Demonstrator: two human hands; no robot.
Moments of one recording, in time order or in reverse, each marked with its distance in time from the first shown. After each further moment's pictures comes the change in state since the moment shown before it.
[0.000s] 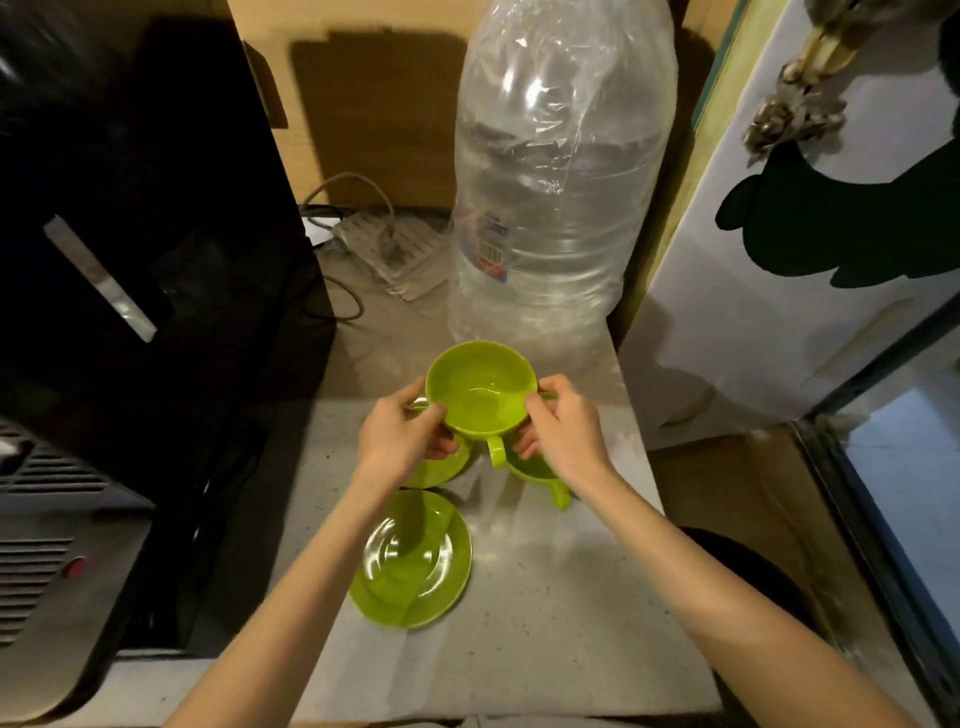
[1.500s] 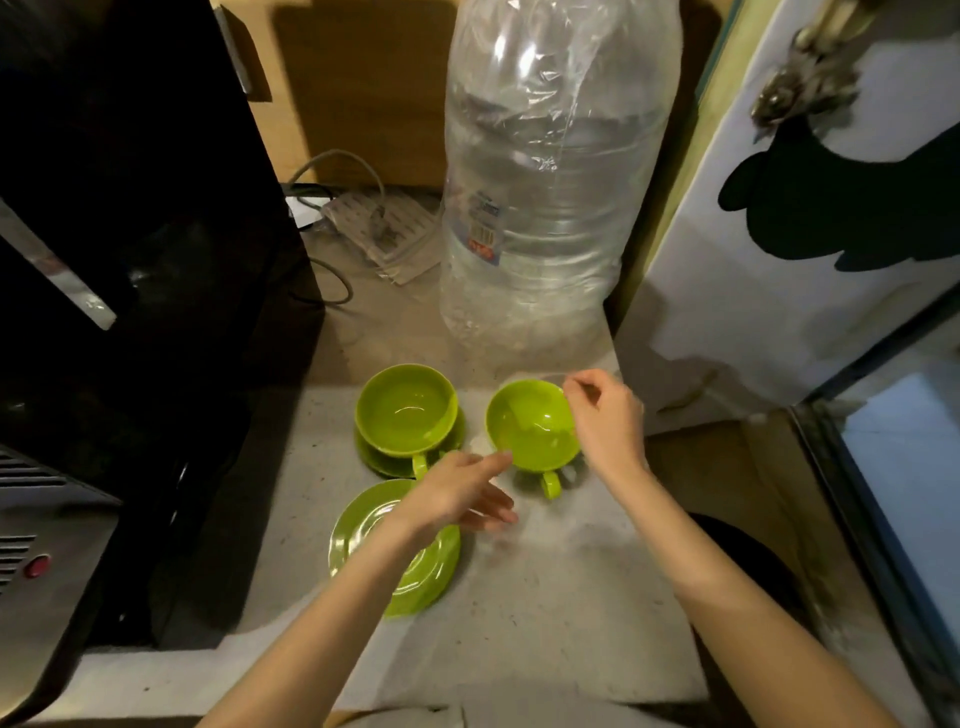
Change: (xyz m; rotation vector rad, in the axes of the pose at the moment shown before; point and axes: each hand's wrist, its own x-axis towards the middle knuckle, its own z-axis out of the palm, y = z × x) left_hand -0.049 0.006 0.039 -0.045 -0.457 -0.426; right_hand 0.007 0.020 -0.029 -0.234 0.239 0.021
